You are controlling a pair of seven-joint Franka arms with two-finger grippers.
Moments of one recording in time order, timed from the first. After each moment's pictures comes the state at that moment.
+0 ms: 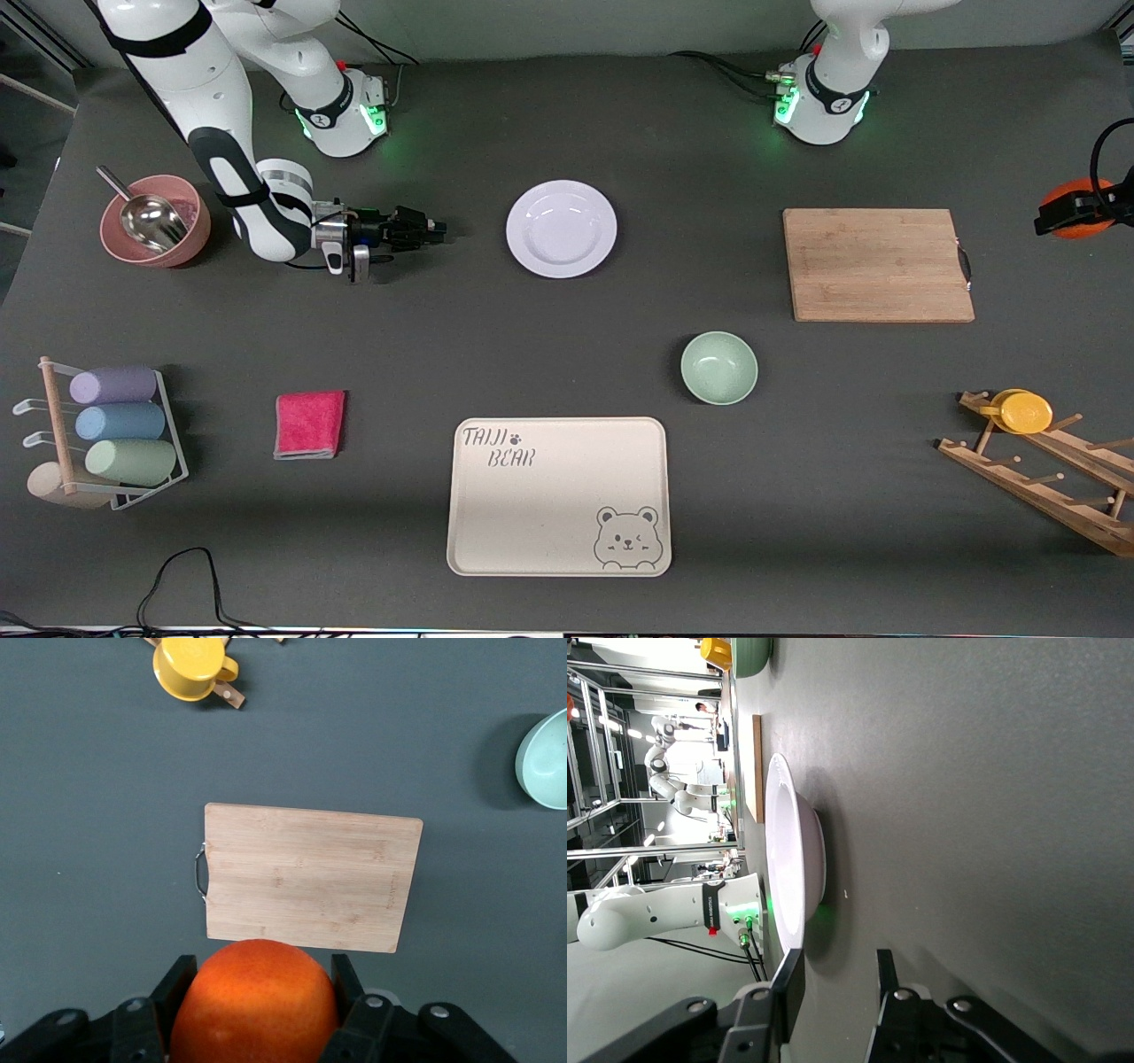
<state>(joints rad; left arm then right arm) 0.09 -0.03 0.06 -1.73 0.05 1.50 0.07 0.29 0.36 -0.19 -2.69 1.53 1.91 -1.46</state>
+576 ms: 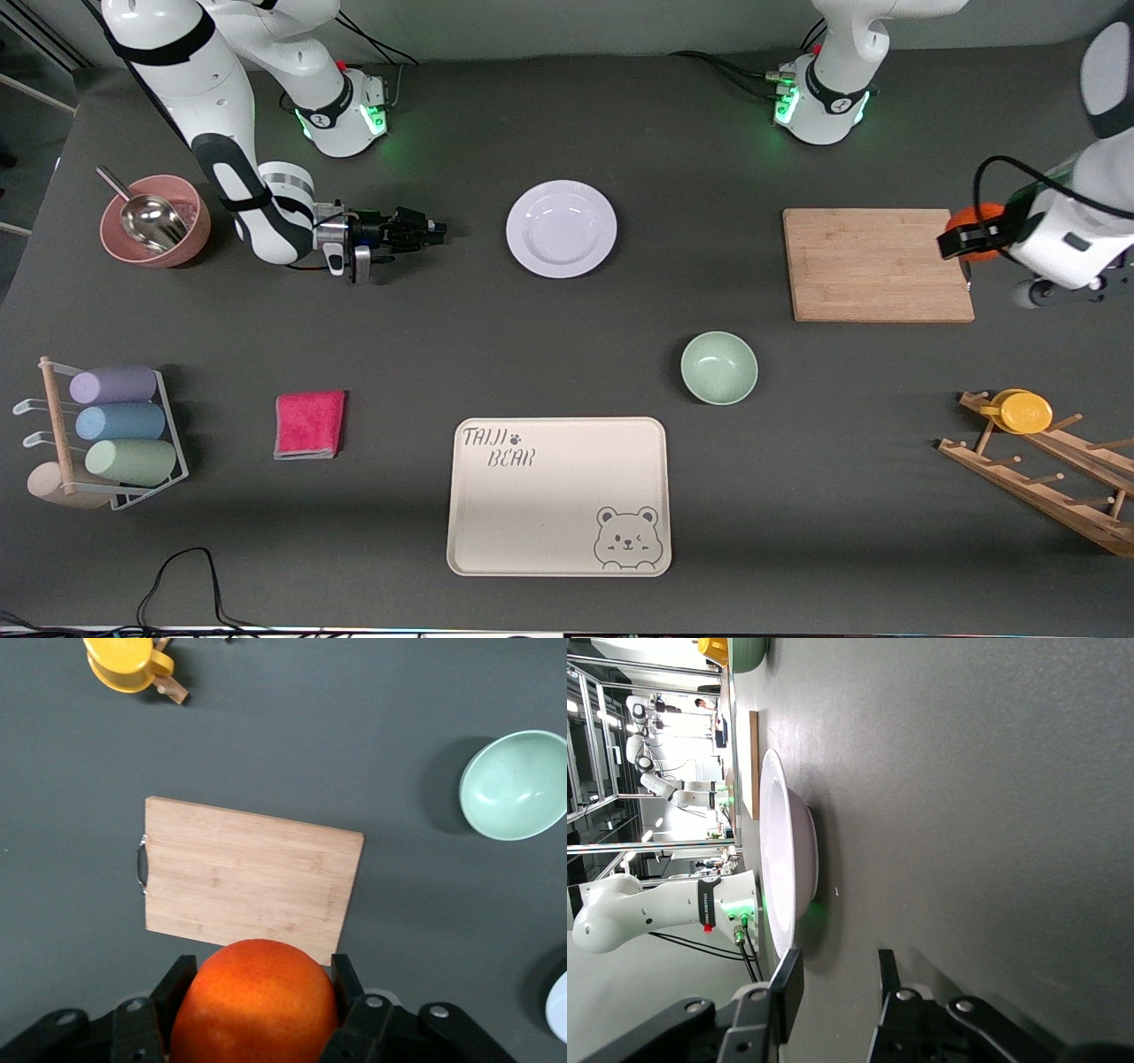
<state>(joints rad) -0.14 0.04 0.04 -1.69 0.05 1.50 -0.27 0.28 0.38 -0.19 -2.68 1.53 1.90 -1.47</state>
